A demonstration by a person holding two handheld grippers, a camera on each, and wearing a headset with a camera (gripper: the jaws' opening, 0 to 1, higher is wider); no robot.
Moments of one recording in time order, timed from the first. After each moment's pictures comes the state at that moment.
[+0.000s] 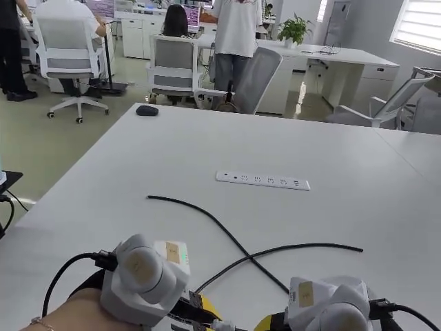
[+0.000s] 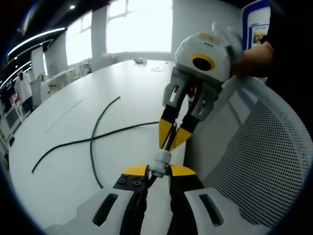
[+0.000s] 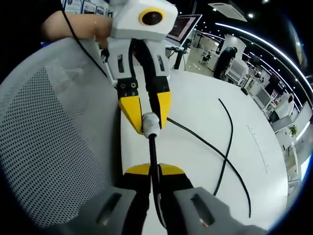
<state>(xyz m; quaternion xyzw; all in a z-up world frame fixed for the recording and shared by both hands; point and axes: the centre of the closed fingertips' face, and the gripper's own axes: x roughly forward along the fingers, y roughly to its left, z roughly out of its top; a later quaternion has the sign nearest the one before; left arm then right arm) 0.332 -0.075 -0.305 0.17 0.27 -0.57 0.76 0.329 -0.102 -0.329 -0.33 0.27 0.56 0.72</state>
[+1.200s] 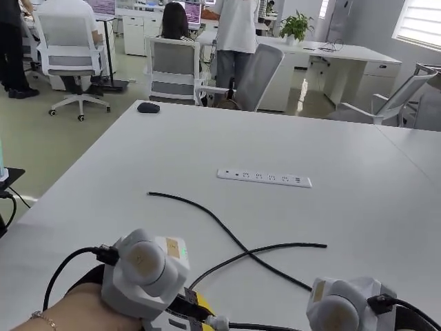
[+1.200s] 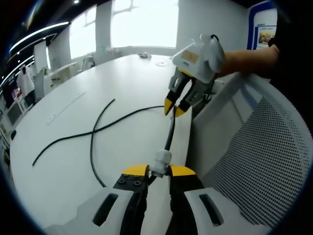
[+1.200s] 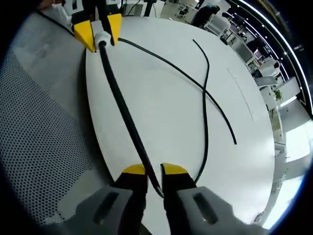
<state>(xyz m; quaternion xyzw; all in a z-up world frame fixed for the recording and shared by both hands) 0.336 -0.066 -0.313 0.18 0.30 -0.55 0.76 0.352 -0.208 -0.373 -0.42 0.43 0.39 0.70</state>
